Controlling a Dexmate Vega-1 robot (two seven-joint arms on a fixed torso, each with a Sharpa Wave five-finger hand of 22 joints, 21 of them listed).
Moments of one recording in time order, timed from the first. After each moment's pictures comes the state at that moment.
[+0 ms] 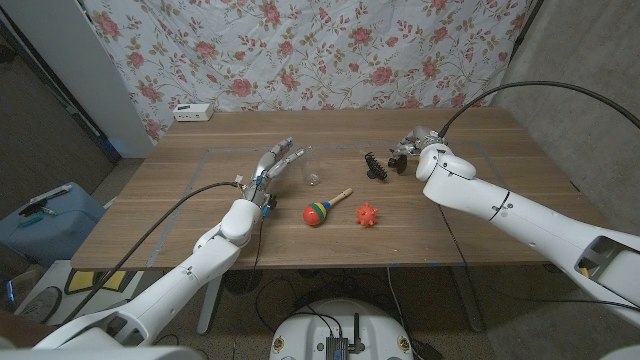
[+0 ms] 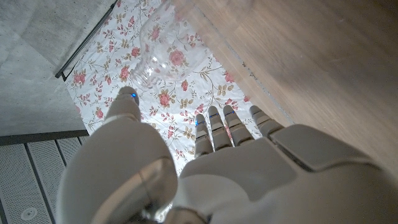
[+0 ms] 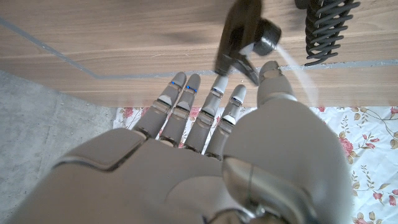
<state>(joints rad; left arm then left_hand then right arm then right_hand) 0.88 0.50 0.50 -1.31 -0.18 -0.40 0.28 0.64 -0.10 0.26 -0.09 0.26 0.23 -0.04 0.18 0.18 0.25 -0.04 0.20 0.18 0.19 -0.03 0.17 0.16 0.02 0.07 0.18 0.17 -0.51 -0.72 -0.88 -1.91 -0.18 -1.09 -0.16 0.83 -0.02 0.22 -0.12 0.23 0.81 -0.18 0.19 0.20 0.82 -0.15 0.21 0.27 0.64 -0.06 0.18 0.21 0.59 0.00 0.18 0.16</state>
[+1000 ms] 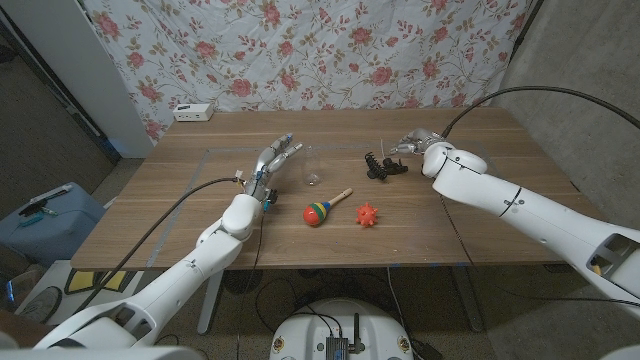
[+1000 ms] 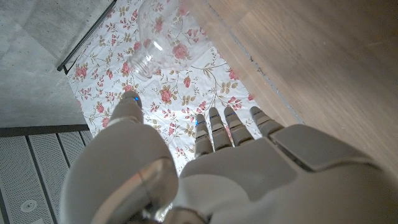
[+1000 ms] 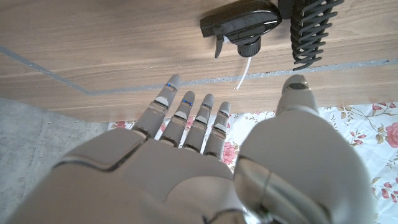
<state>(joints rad) 0.83 0.48 0.50 -1.26 -0.21 -0.42 0.25 0.61 -0.06 0.24 -0.06 0.26 0.22 -0.05 0.18 0.18 0.22 -0.04 0.19 0.18 0.16 -0.03 0.17 0.17 0.01 0.06 0.18 0.17 -0.52 -0.77 -0.84 -1.93 -0.08 -1.01 -0.13 0.64 -0.08 0.14 -0.06 0.27 0.46 -0.14 0.17 0.20 0.48 -0.08 0.17 0.23 0.39 -0.04 0.18 0.20 0.52 0.04 0.18 0.17</state>
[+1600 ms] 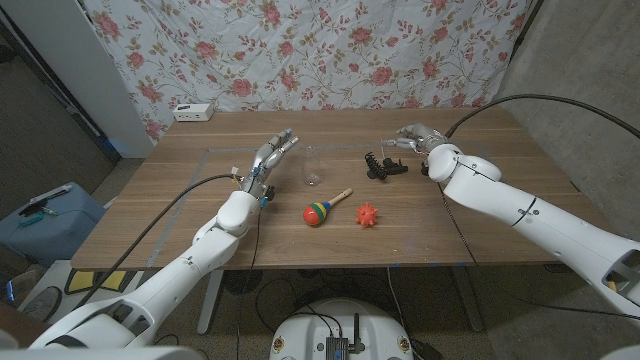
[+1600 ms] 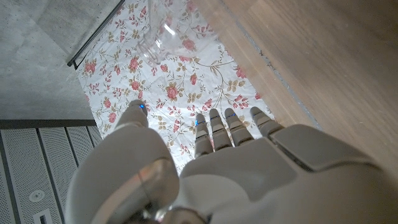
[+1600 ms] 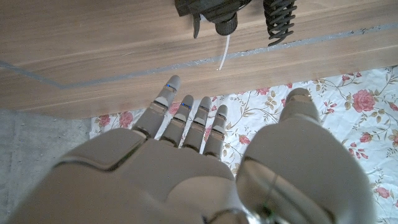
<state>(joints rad) 0.82 0.49 0.49 -1.24 -0.25 -0.46 0.20 0.55 -0.01 0.24 -0.02 0.26 0.22 -0.05 0.18 0.18 0.21 -0.04 0.19 0.18 0.14 -0.03 0.17 0.17 0.00 0.06 0.18 0.17 -0.62 -0.79 -0.73 -1.97 -0.04 -0.85 -0.21 0.57 -0.07 0.12 -0.03 0.27 0.42 -0.13 0.17 0.20 0.44 -0.06 0.17 0.21 0.35 -0.04 0.18 0.20 0.50 0.03 0.18 0.16</state>
